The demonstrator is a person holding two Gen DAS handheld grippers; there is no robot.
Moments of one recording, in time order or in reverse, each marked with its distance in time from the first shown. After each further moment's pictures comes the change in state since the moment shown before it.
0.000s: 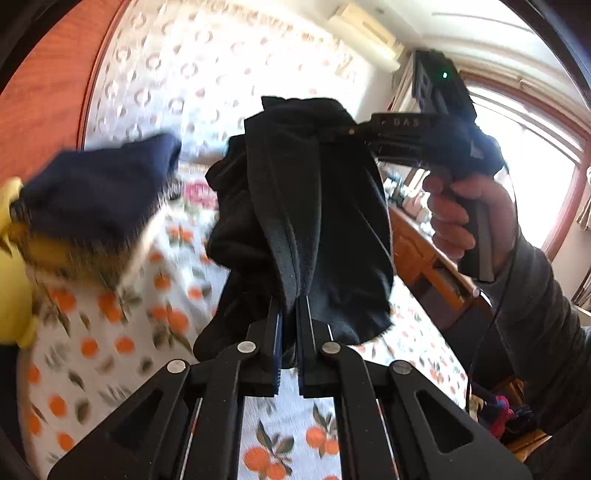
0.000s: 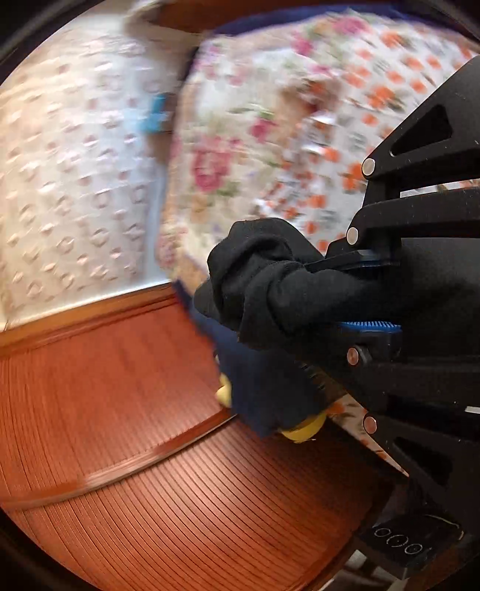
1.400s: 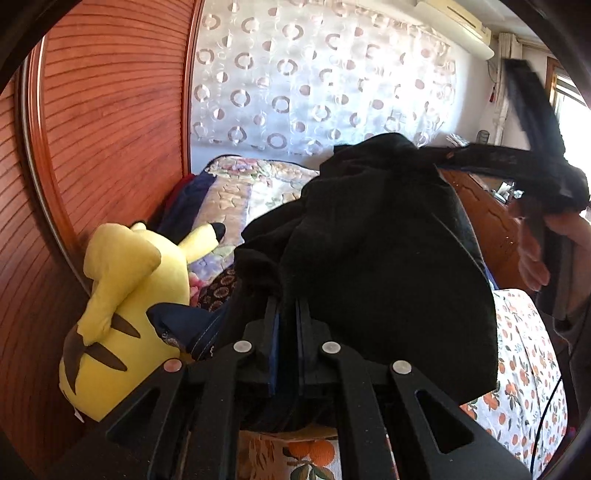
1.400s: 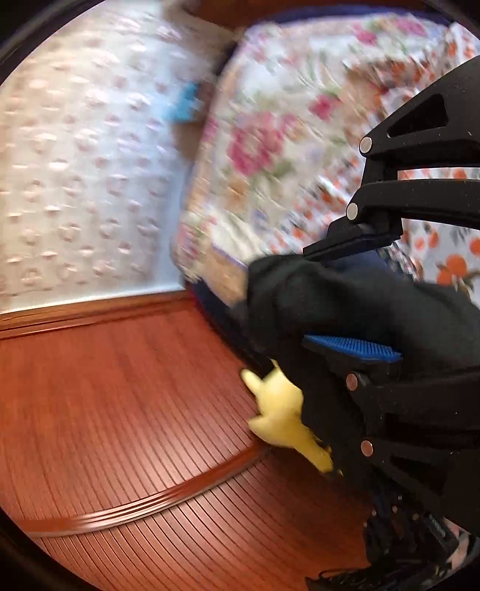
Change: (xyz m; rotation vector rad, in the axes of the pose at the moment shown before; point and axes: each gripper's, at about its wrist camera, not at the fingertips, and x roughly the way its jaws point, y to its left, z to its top) left arm 0.041 0.202 0.132 0.004 0.065 0.440; right arm 0.204 0.043 0.080 -0.053 -0.051 -0.090
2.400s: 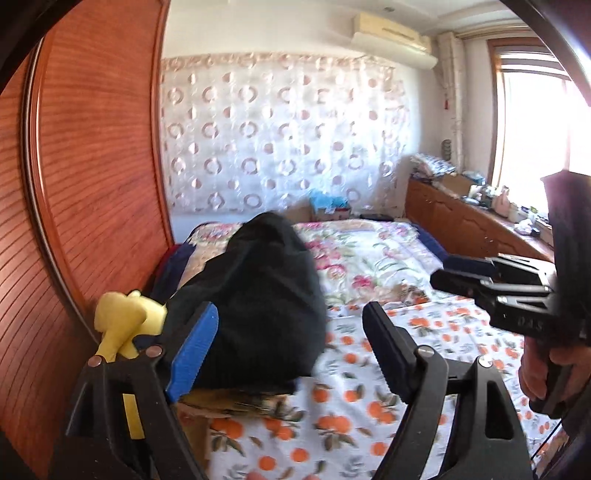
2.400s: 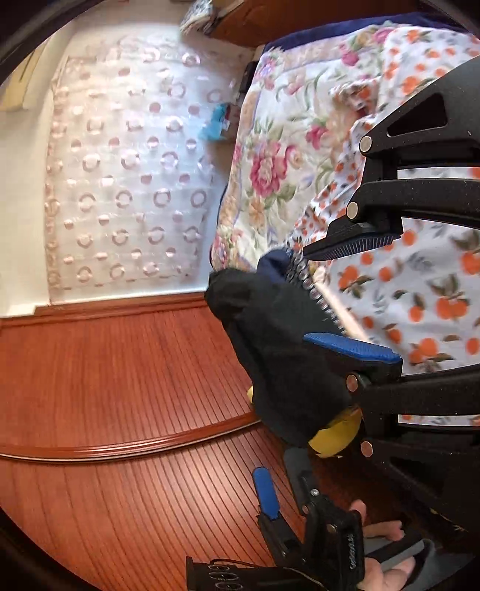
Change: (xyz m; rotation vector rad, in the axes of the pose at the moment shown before) left arm -0.116 -0.132 -0.024 0.170 -0.224 -0.015; right arm -0.179 0.030 -0.140 0.004 -0.149 -0.001
